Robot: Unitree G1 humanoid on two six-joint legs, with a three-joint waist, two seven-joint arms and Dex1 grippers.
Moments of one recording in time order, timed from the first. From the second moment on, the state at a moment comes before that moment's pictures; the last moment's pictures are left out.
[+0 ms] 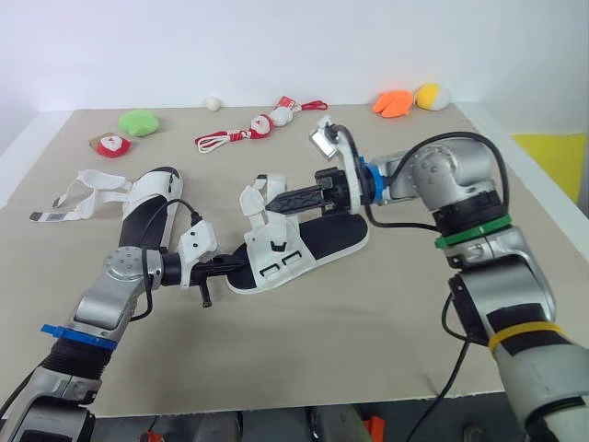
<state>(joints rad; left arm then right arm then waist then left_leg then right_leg) -0.41 0.64 -0.14 0.04 -0.27 0.26 -1.07 -1.28 -0.44 0.32 0.58 0.72 1.19 1.09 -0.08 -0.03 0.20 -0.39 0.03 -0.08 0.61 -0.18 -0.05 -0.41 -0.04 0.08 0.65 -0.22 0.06</state>
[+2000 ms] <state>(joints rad) -0.40 0.63 -0.14 0.02 -0.27 0.27 -1.04 -1.37 -0.40 0.47 0.73 0.32 1.13 1.48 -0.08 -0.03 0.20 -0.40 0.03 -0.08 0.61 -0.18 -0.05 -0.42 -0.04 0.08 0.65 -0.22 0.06</state>
